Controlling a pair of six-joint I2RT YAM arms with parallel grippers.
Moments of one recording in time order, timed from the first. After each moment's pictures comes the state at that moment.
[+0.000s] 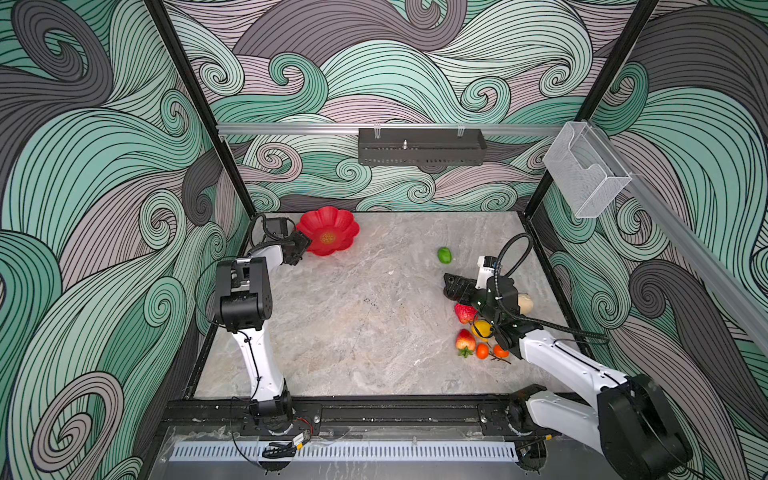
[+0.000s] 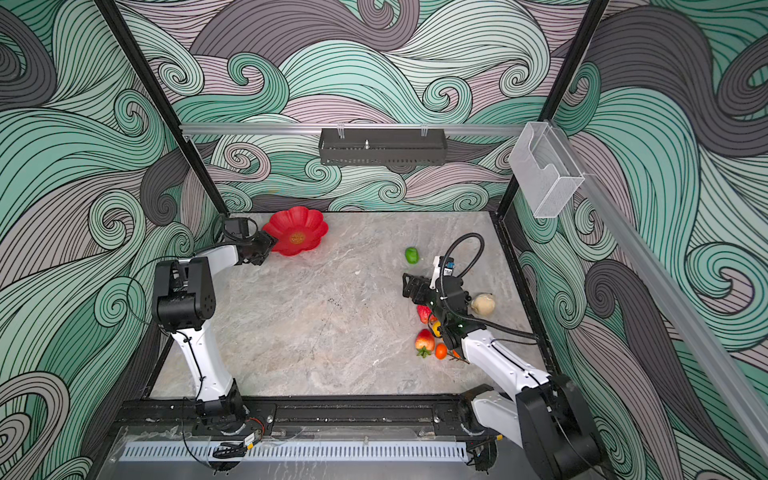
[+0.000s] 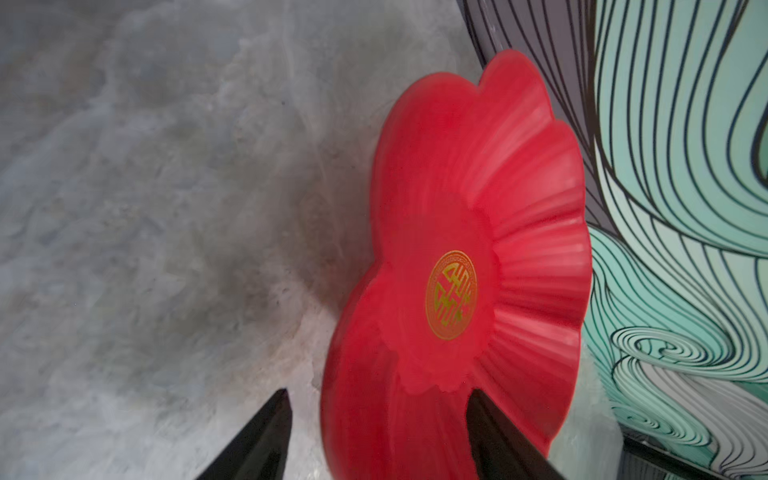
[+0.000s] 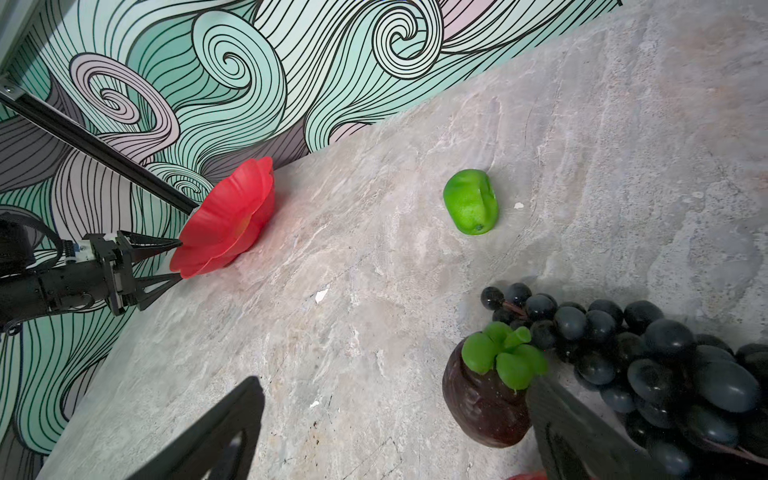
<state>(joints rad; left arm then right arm) 0.12 2.07 1.40 -0.14 0.26 -0.85 0.36 1.14 0.45 0.28 0.00 0.51</state>
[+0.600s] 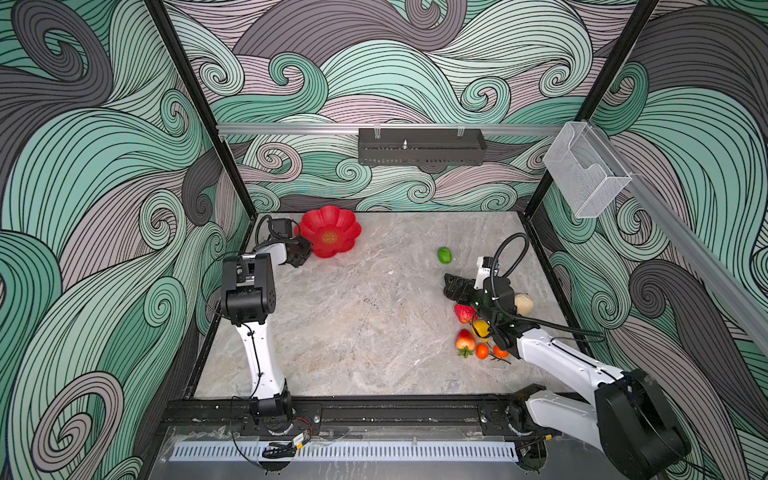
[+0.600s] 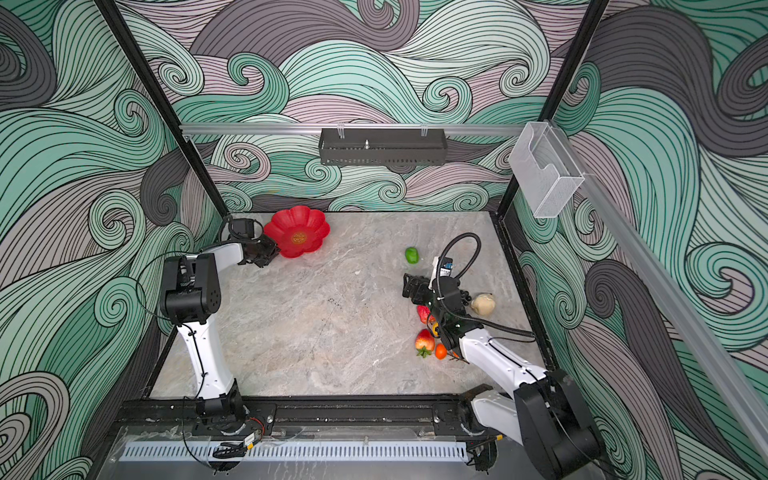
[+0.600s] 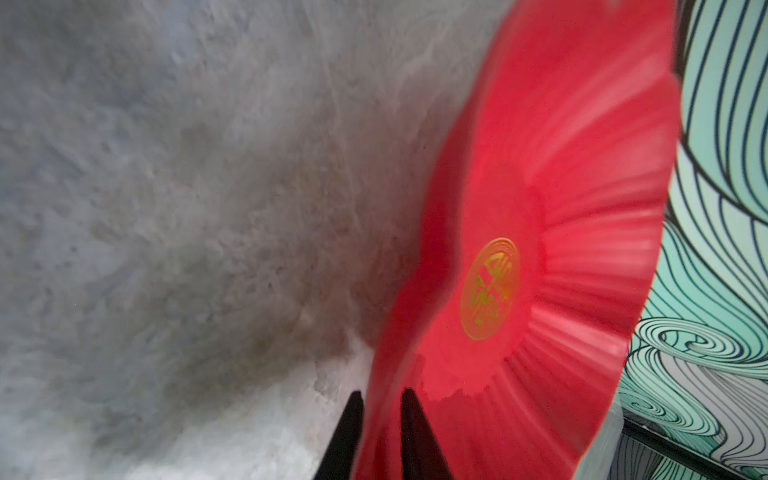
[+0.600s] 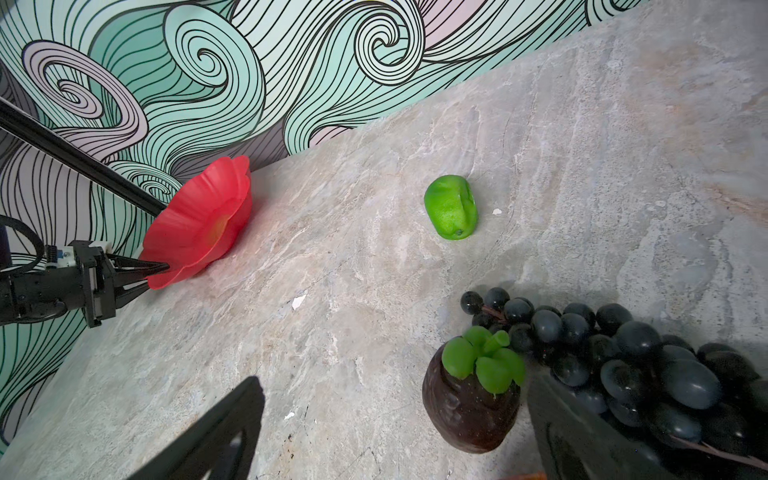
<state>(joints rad) 0.10 2.12 1.41 -0.22 0.30 -0.86 0.39 1.15 0.45 0.28 0.10 0.48</state>
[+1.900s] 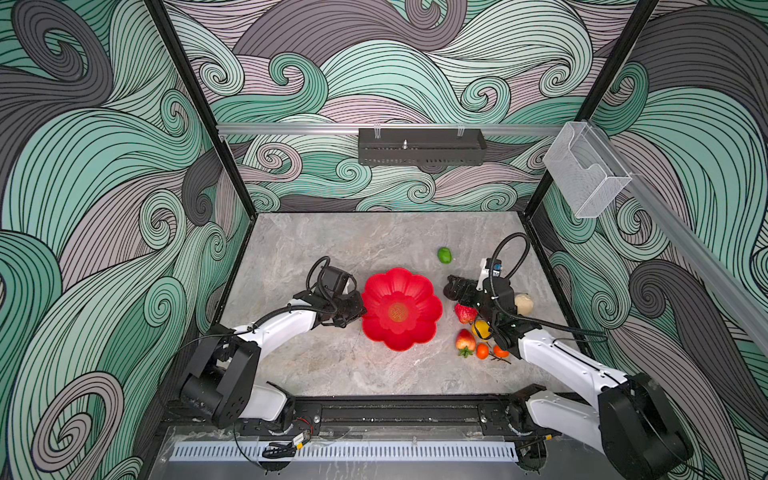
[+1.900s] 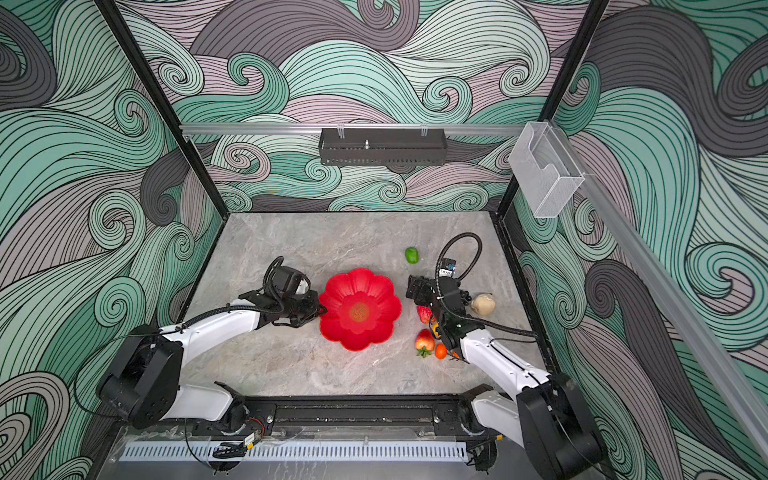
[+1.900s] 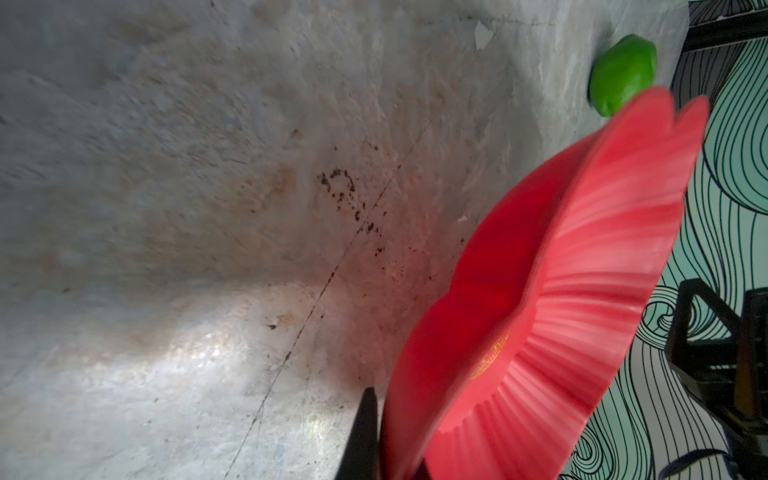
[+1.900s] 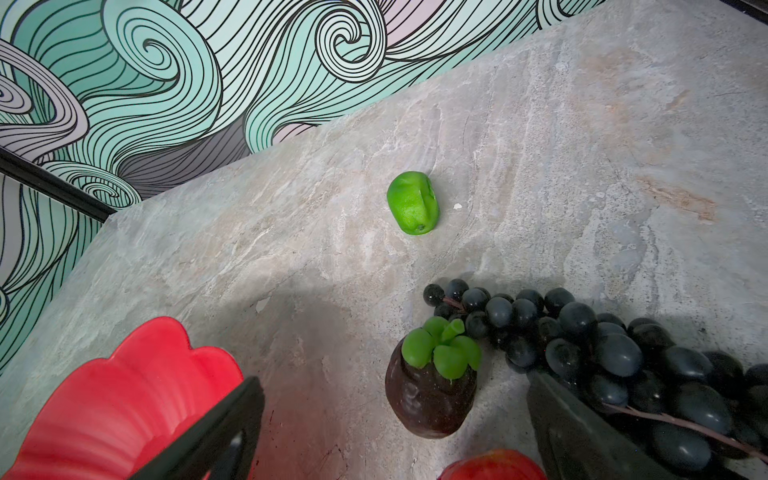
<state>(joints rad) -0.47 1.41 0.73 -0.29 0.33 -0.90 0.39 1.14 0.46 0.20 0.17 0.48</state>
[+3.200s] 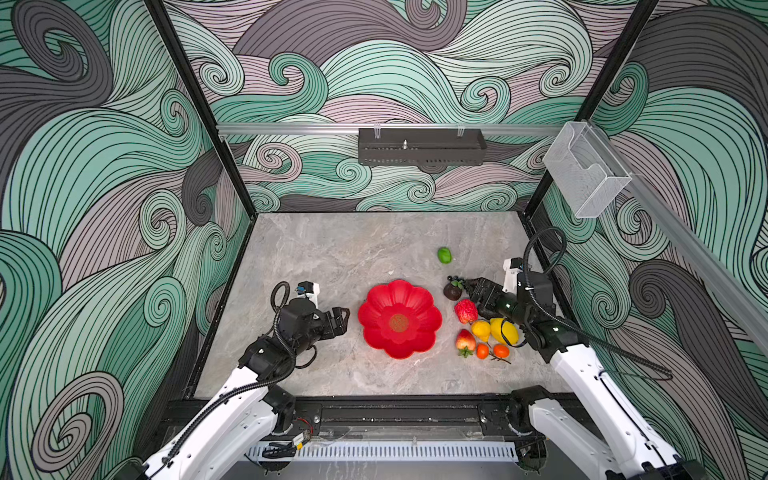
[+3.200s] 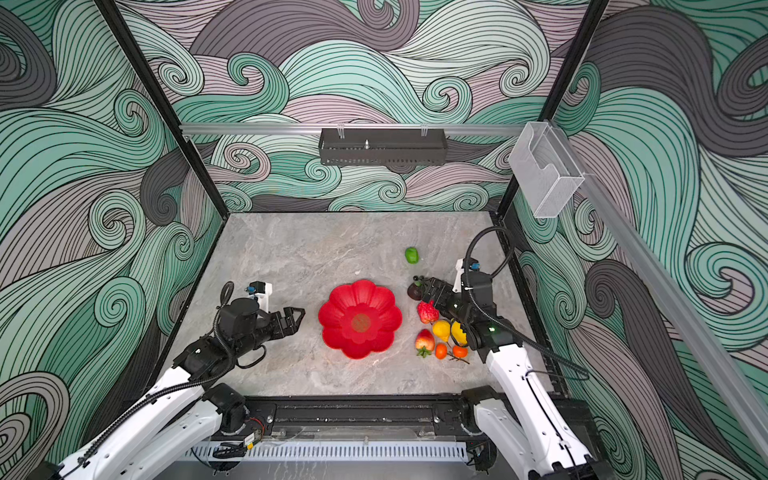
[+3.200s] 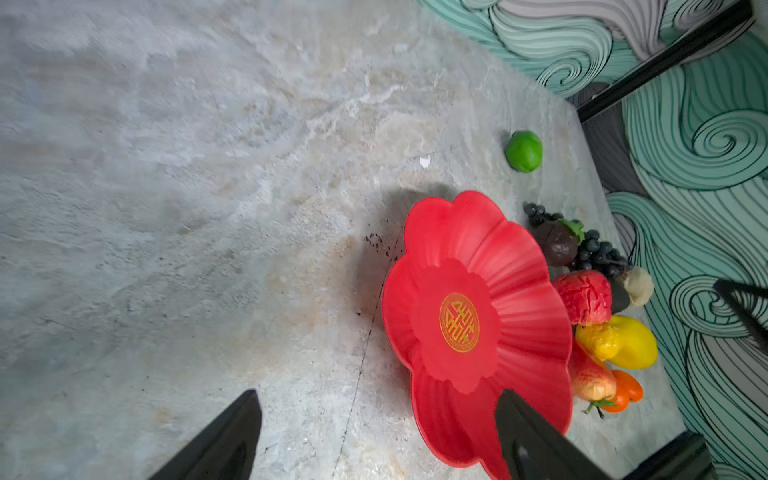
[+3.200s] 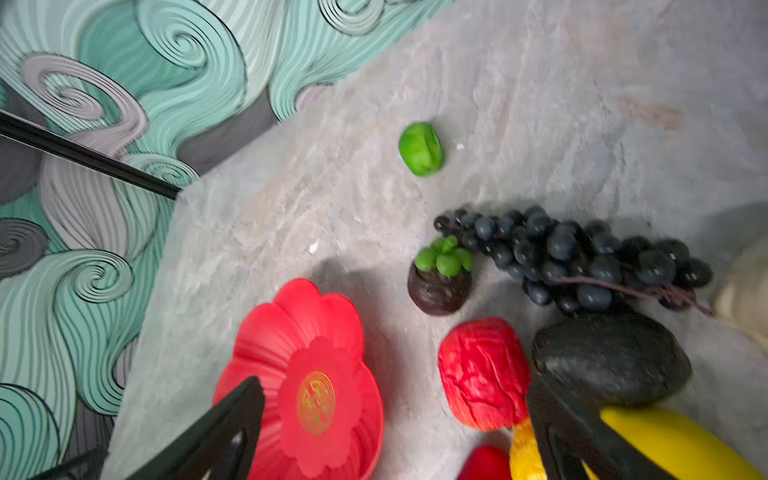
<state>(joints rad) -0.49 0.61 0.46 -0.44 -0.03 -0.63 0.20 0.84 0.66 -0.50 -0.13 0.53</state>
